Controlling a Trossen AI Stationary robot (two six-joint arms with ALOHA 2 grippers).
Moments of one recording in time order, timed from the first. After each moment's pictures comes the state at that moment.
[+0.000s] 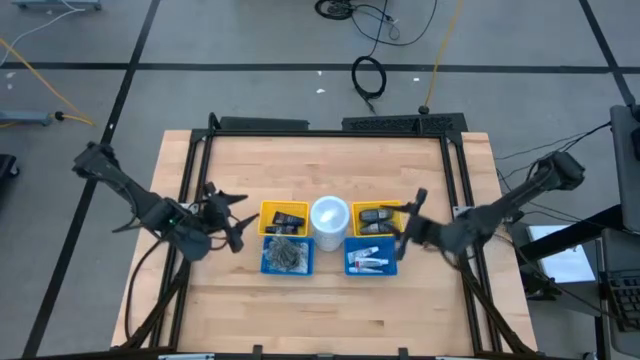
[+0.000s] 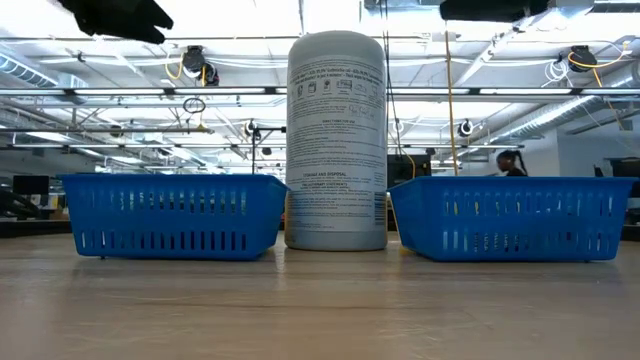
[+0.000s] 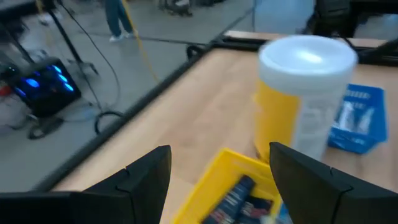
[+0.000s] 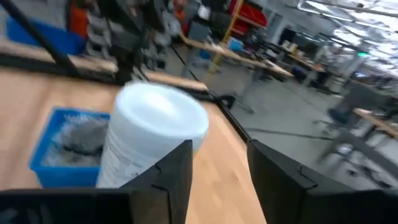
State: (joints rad) left arm -0.62 0.94 0.79 -0.63 -1.03 -0.60; right arm 0.53 1.02 0.62 0.20 0.96 -0.17
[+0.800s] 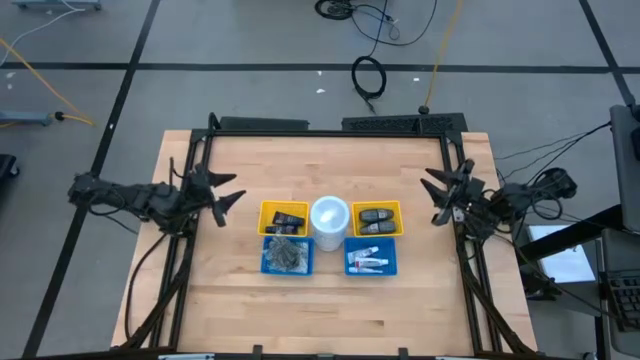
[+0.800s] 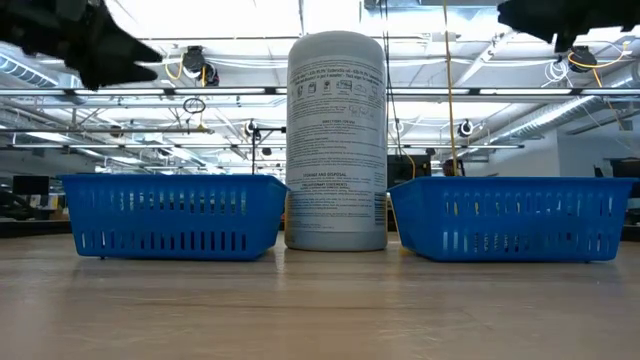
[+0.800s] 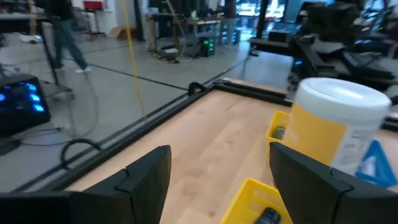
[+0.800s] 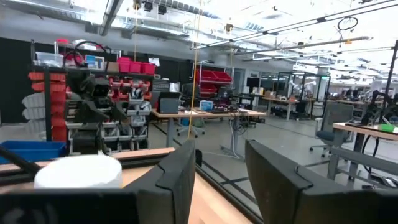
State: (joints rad) left arm -0.26 0.30 0.35 -0.21 -0.71 -0.16; right arm 0.43 0.24 0.30 0.29 0.89 -0.33
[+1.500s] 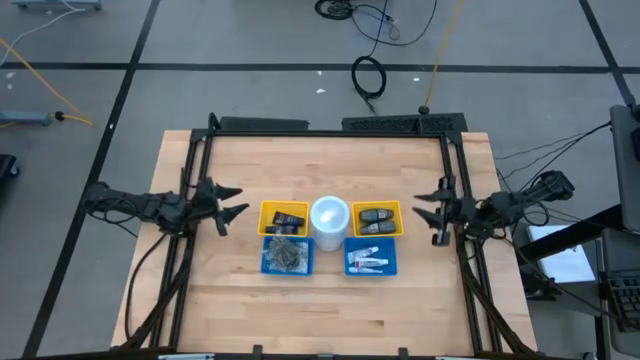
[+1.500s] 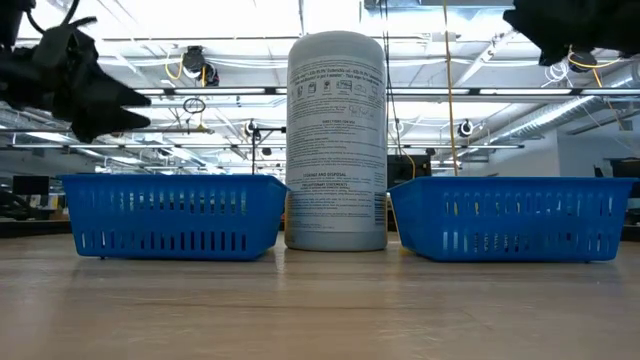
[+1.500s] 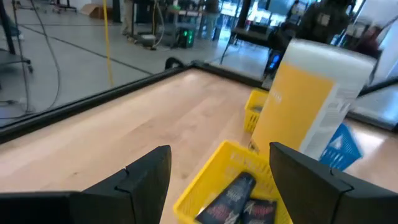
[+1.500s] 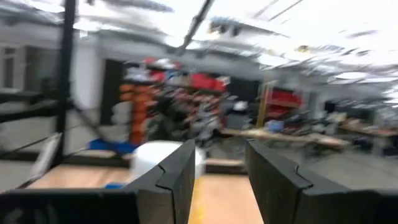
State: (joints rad) left arm -0.24 0.03 0.09 -0.20 -0.59 -0.29; right arm 0.43 0.18 0.12 0.42 0.56 -0.31
